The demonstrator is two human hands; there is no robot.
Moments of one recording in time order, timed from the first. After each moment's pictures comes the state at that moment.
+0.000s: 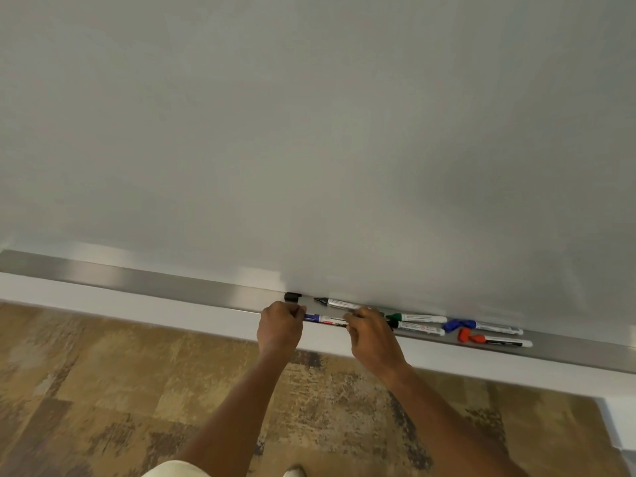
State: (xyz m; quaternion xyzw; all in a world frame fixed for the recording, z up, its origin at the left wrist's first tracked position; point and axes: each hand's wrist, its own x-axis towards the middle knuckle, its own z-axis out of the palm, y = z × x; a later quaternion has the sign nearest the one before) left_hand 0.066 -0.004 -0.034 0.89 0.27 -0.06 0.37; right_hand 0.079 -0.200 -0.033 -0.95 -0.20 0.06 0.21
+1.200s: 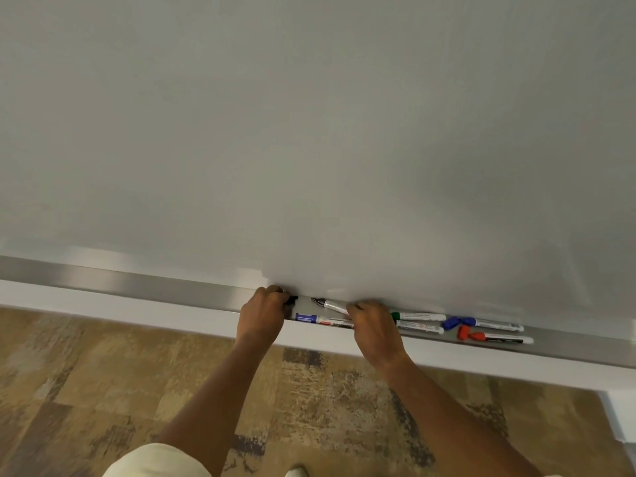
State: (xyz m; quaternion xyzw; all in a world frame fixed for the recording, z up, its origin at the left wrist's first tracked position) left_hand 0.088 0.036 -0.034 0.99 0.05 -0.05 0.15; right_hand 0.097 -0.197 -0.025 -0.97 -0.20 0.04 0.09
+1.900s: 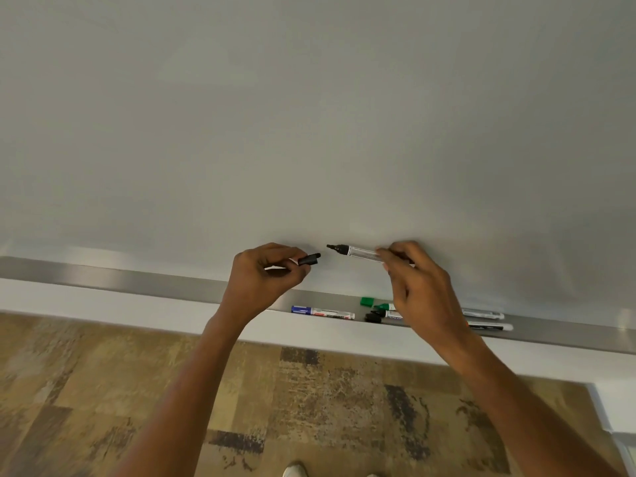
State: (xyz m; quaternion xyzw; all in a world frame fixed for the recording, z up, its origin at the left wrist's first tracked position) left_hand 0.070 0.016 0.103 0.82 -0.01 0.10 0.56; right_hand 0.083 -0.255 0.125 -0.92 -0.24 -0.14 0.28
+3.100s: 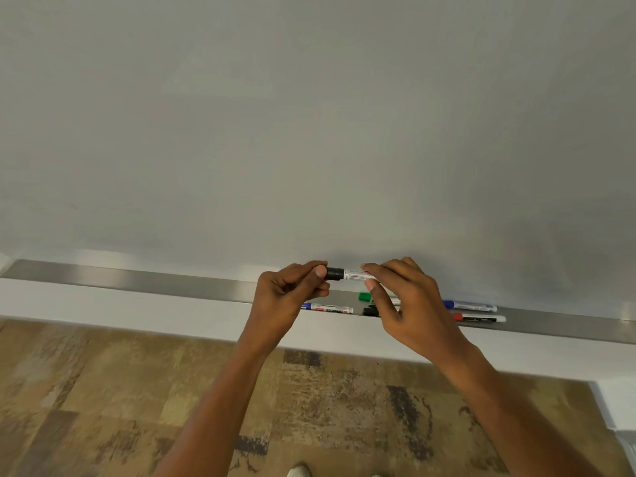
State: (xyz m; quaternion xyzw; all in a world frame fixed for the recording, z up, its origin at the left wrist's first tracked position) left_hand 0.020 -0.033 0.115 0.65 0.05 0.02 0.76; right_hand 0.040 -0.255 0.138 -0.90 -0.28 -0.12 0.32
